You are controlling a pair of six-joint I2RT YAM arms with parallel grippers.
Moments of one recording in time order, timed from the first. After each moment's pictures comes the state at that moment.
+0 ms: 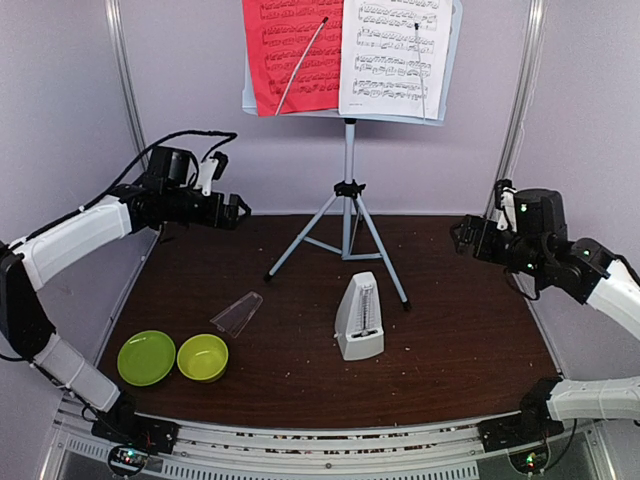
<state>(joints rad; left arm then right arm) -0.41 1.48 1.31 -0.38 0.14 -0.07 0.55 0.93 0.94 -0.47 0.31 0.50</state>
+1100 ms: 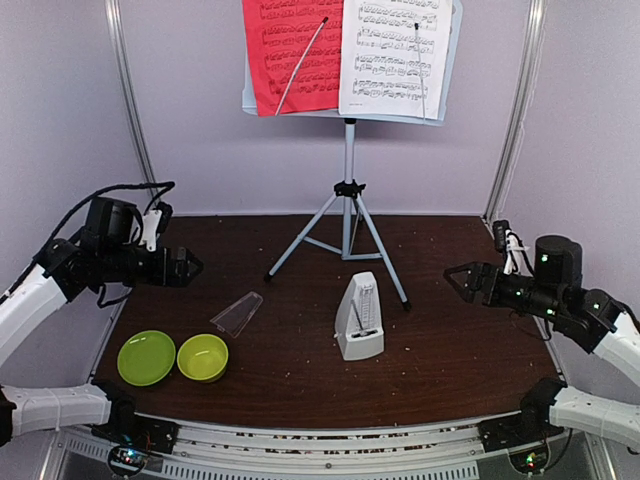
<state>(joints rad) -0.41 0.92 0.96 -0.69 0.05 -0.25 0.52 0.64 0.64 -0.37 -0.11 0.52</state>
